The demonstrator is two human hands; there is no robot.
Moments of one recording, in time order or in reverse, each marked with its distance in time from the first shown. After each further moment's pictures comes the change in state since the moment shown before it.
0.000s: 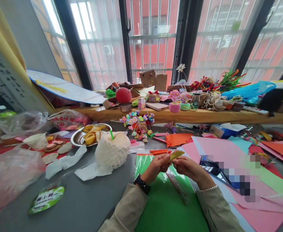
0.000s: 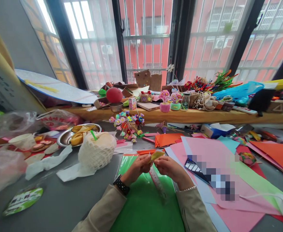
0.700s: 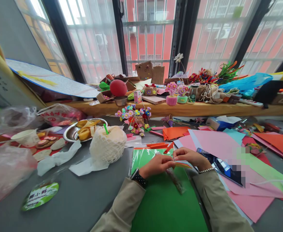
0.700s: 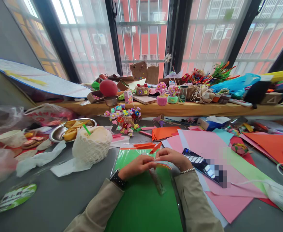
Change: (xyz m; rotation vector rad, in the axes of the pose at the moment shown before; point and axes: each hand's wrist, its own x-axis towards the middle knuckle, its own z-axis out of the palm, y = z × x) left_hand -0.002 0.000 0.001 0.840 -0.206 0.126; right_hand -0.002 -0.017 -0.028 -0.499 -0.198 -0.002
